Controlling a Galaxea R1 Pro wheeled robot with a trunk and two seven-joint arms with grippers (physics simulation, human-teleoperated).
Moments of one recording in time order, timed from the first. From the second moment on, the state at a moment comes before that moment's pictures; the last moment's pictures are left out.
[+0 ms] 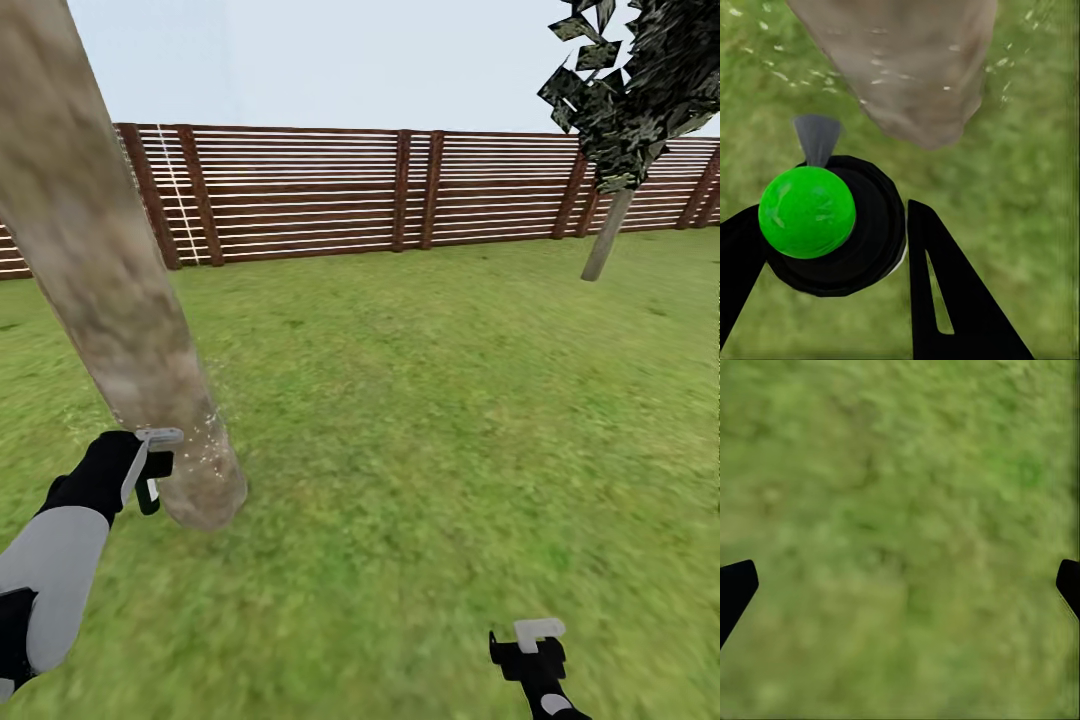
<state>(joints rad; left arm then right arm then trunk) -0.99 0.24 0.22 -0.61 -0.18 0.79 -0.01 -0.54 -0.07 0.30 -0.04 -0.15 -0.41 -0.22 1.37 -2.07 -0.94</state>
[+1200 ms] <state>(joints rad) -0.97 0.24 0.23 -0.63 -0.18 0.78 -0.01 -0.54 -0.07 0.30 -0.04 -0.15 -0.41 -0.21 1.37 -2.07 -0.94</state>
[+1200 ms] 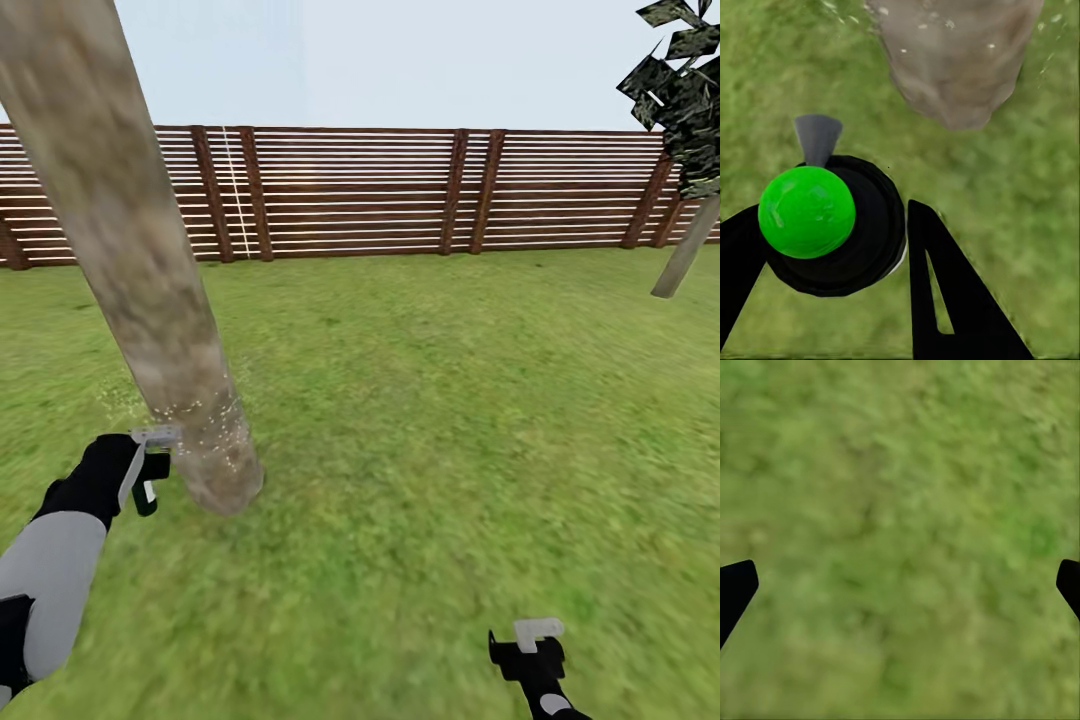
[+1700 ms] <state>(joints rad) -0.59 0.26 0.17 -0.62 -0.61 0.08 -0.78 -0.55 -0.11 0.52 -0.24 -0.06 -0.40 0.38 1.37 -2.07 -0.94</state>
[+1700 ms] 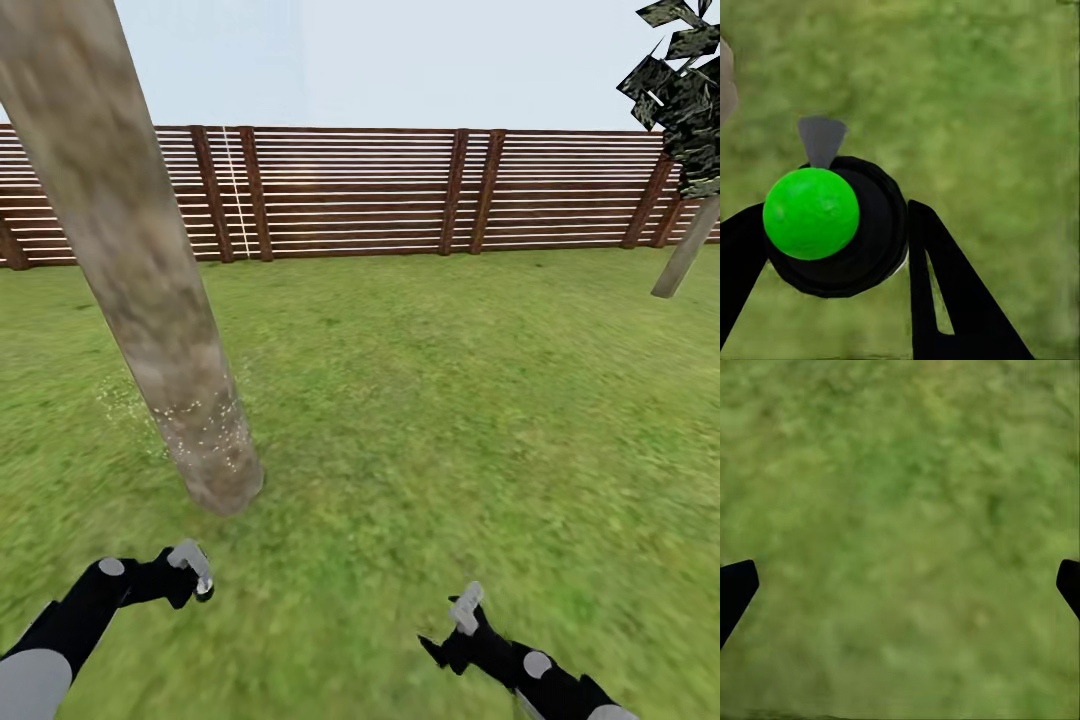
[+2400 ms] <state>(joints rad) -0.59 0.07 -0.21 -0.62 -0.67 0.06 -0.86 -0.62 -0.03 0.52 -0.54 0.16 -0.33 0.75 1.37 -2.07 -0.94</state>
